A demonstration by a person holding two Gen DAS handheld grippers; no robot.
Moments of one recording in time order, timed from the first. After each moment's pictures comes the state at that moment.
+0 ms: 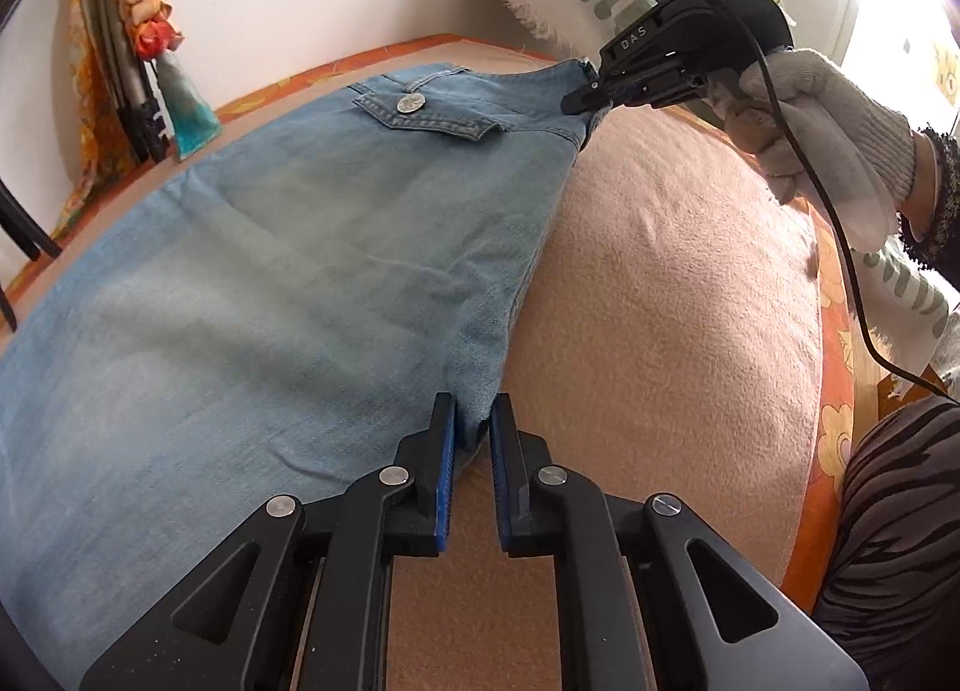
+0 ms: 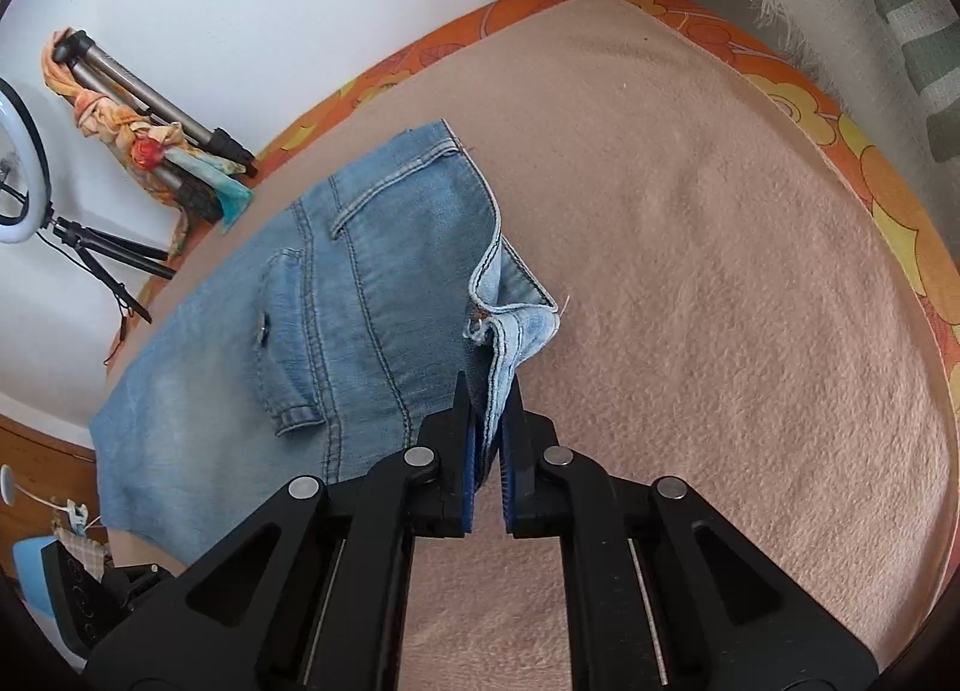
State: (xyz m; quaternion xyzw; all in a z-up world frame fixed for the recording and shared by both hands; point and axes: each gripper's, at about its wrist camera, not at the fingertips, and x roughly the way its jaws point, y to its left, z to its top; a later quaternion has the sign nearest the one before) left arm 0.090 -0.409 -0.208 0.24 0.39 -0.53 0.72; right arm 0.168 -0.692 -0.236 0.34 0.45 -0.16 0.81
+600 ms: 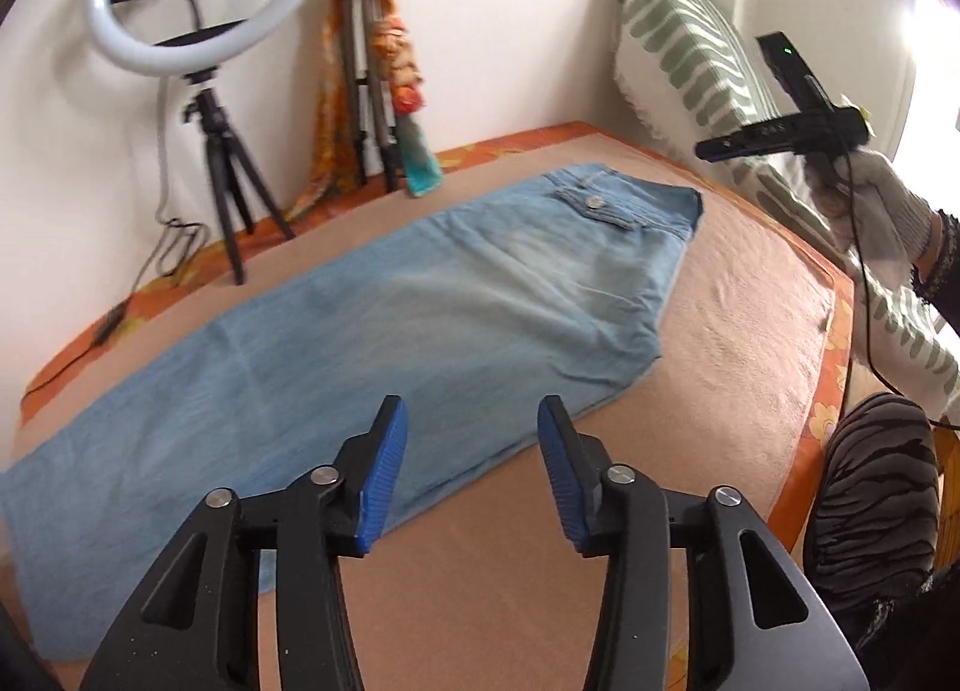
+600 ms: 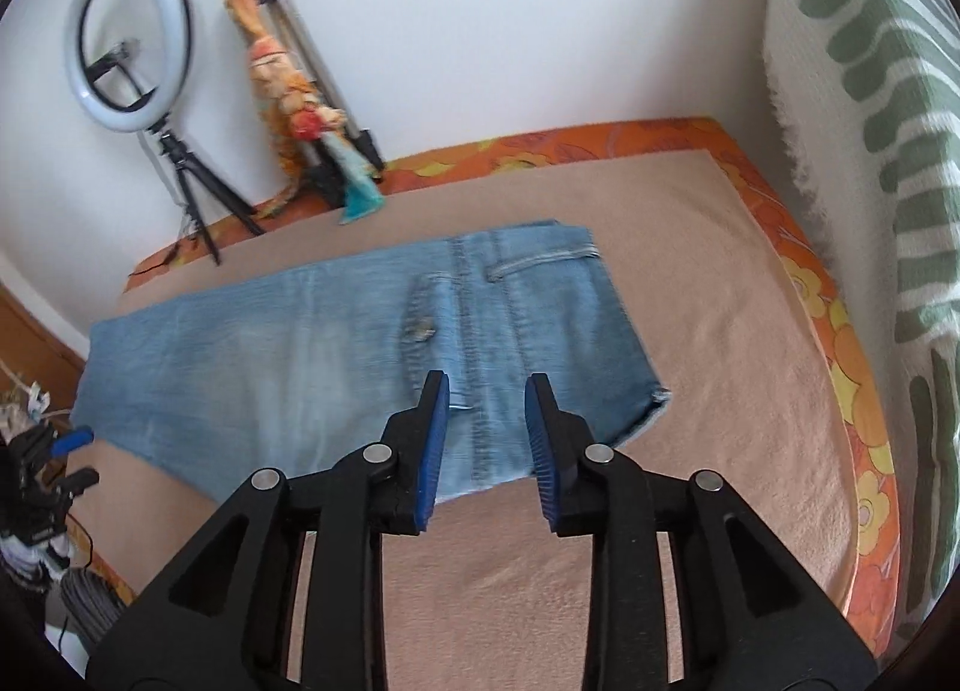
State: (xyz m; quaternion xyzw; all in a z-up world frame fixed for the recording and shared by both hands) left arm 0.133 -0.239 -0.105 0.18 0.35 -0.42 0.82; right arm 0.167 -0.609 -0.122 0.18 0.42 -0.09 0.89
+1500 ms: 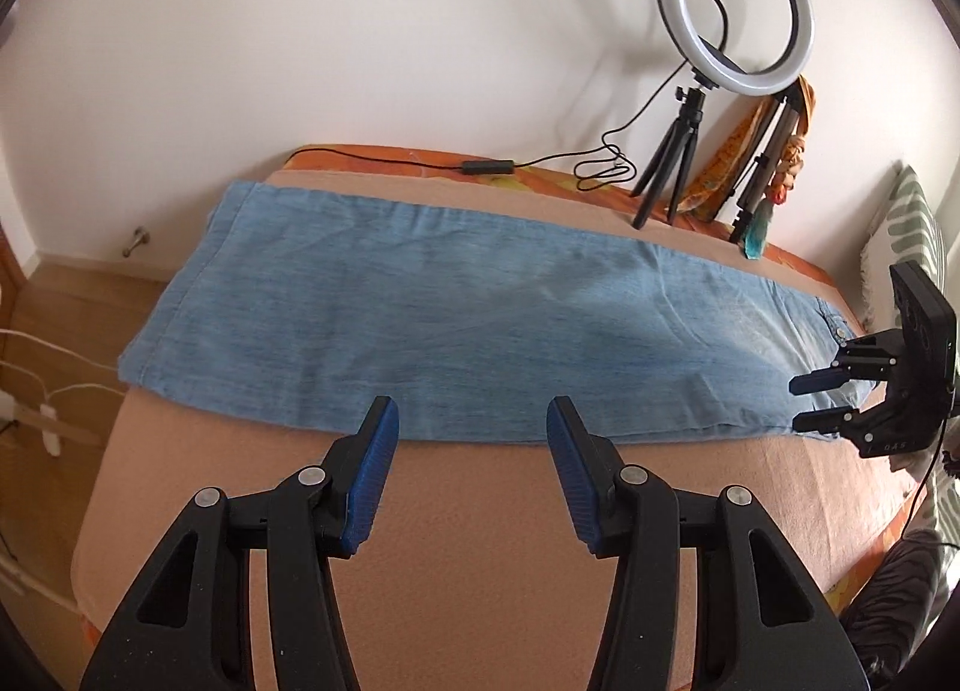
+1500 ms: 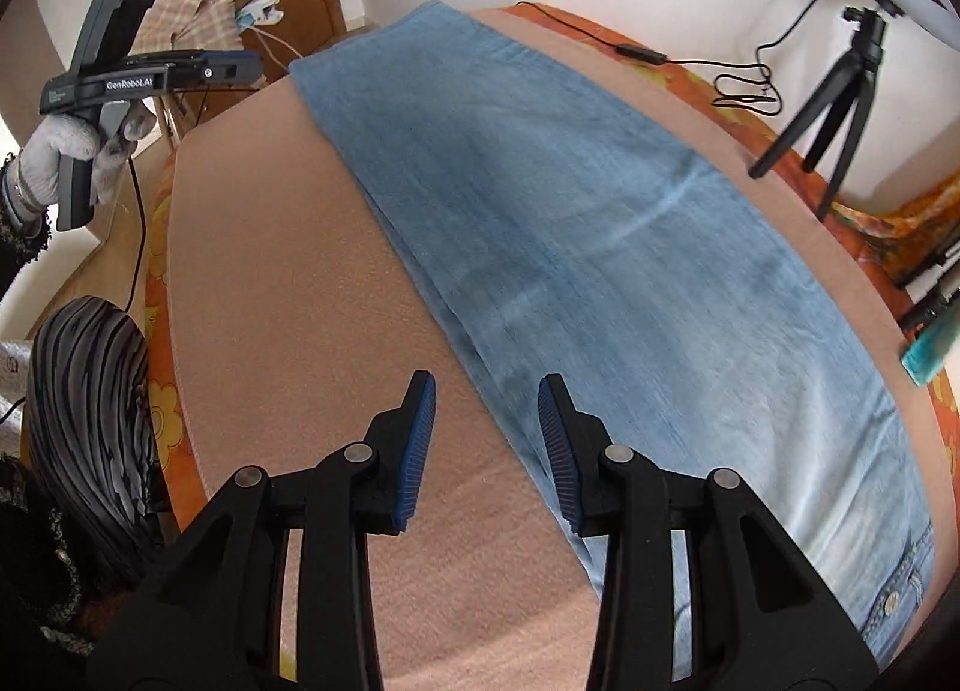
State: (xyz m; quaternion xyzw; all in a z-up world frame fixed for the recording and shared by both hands) left arm 0.193 0.040 -0.134 -0.03 0.40 -0.18 0.90; right arm 0.291 -0.234 -0.181 -0.15 0.48 0.29 0.81
